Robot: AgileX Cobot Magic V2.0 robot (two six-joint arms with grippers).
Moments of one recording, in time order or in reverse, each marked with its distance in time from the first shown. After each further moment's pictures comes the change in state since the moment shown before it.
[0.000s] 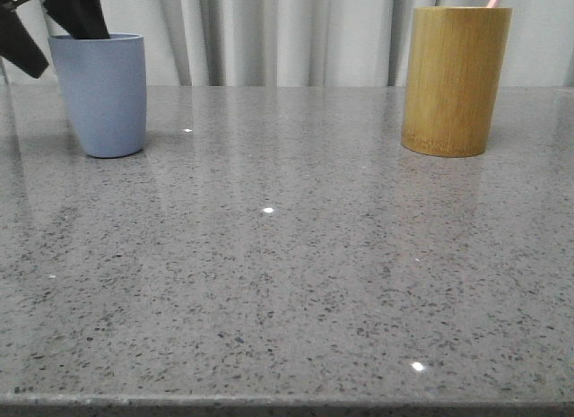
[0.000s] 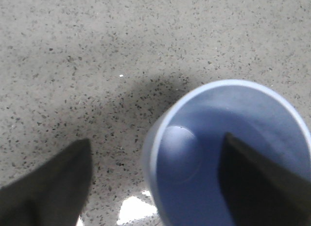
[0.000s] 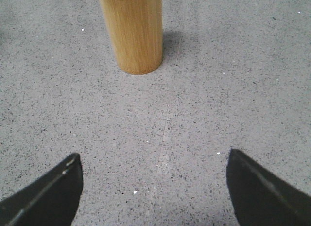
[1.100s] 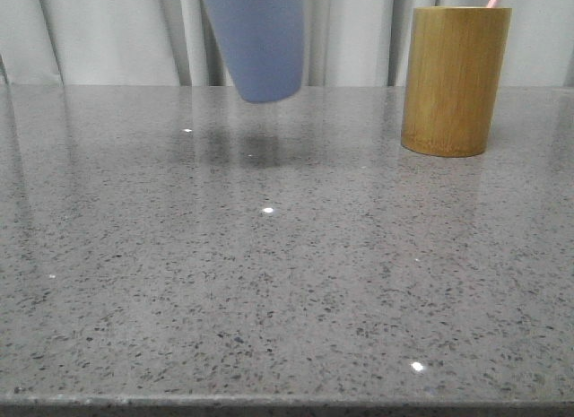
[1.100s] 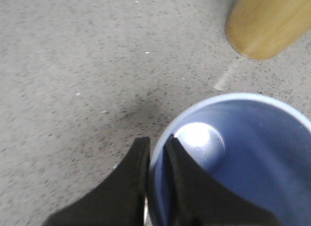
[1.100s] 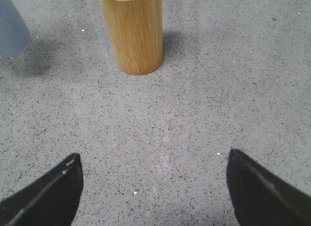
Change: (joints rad) left arm -0.383 0.097 -0.346 0.144 0.156 0.000; right arm 0.000 0.000 0.000 0.000 -0.002 0.000
